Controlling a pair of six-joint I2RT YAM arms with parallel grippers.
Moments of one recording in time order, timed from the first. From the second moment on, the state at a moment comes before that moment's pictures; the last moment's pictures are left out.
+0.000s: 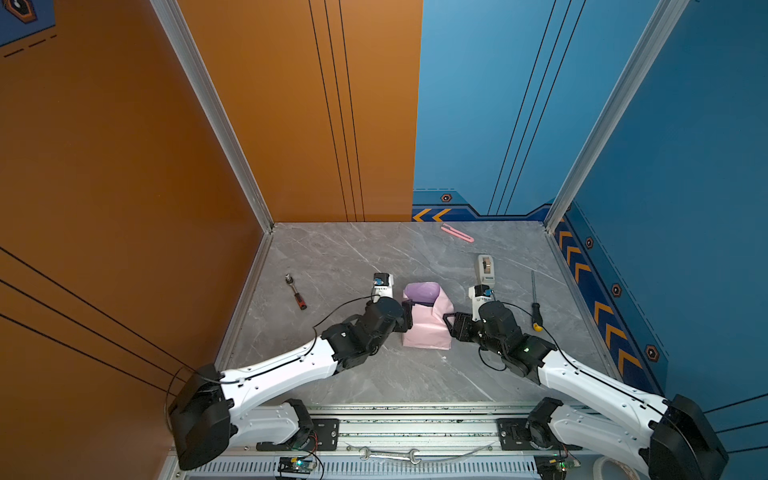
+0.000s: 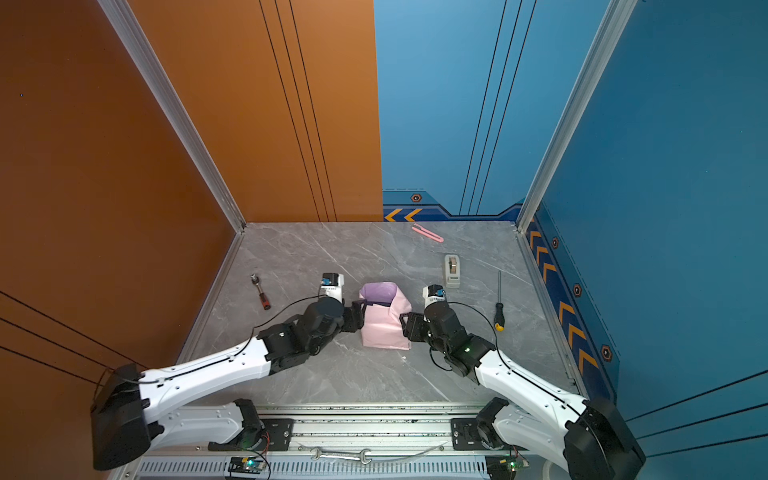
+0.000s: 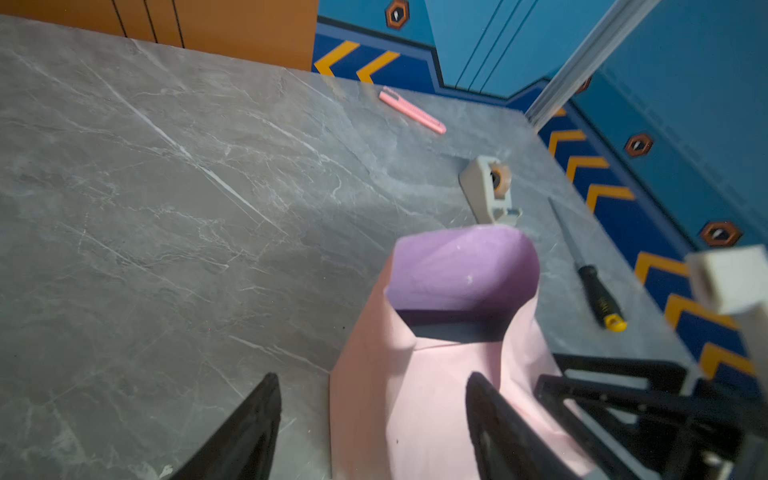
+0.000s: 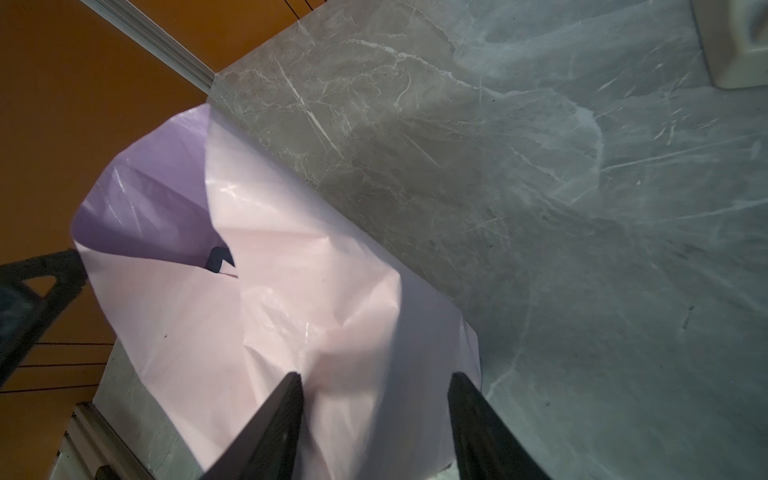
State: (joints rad) left arm -0.91 1.16 0.78 -0.12 -0.44 -0.67; right arm 0.66 1.04 0.52 -0.08 -0.02 0.71
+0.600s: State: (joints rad) left arm -0.73 1.27 0.61 0.07 -0.14 -0.70; right arm 0.65 1.05 0.52 -0.07 -0.09 0.67
